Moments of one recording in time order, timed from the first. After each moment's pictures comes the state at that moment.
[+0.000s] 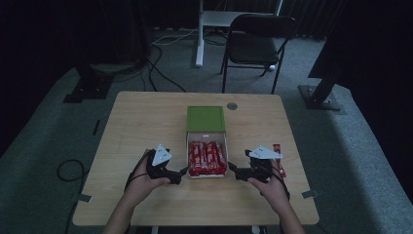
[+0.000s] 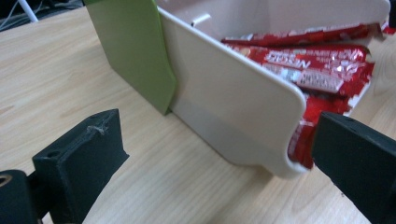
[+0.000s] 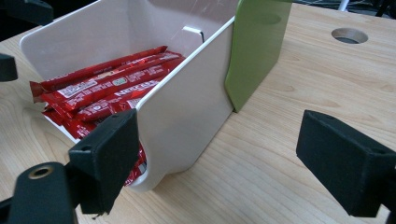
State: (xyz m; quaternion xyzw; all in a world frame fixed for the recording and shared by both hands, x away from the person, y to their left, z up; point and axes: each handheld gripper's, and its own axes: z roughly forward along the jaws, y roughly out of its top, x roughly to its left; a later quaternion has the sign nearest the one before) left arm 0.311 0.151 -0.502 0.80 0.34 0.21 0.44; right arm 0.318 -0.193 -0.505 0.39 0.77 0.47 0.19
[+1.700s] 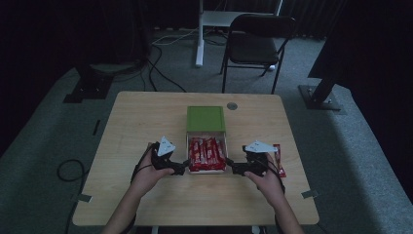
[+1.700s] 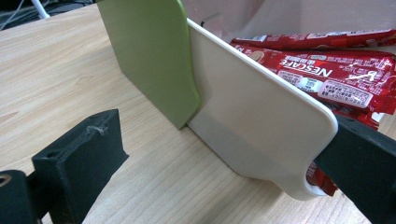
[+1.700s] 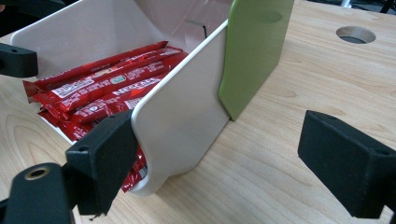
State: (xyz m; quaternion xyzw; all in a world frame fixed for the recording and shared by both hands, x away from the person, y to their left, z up) left arm 0.338 0.144 -0.506 0.80 0.36 0.21 0.42; right arm 0.339 -0.186 -0.508 0.39 0.77 0.46 0.18
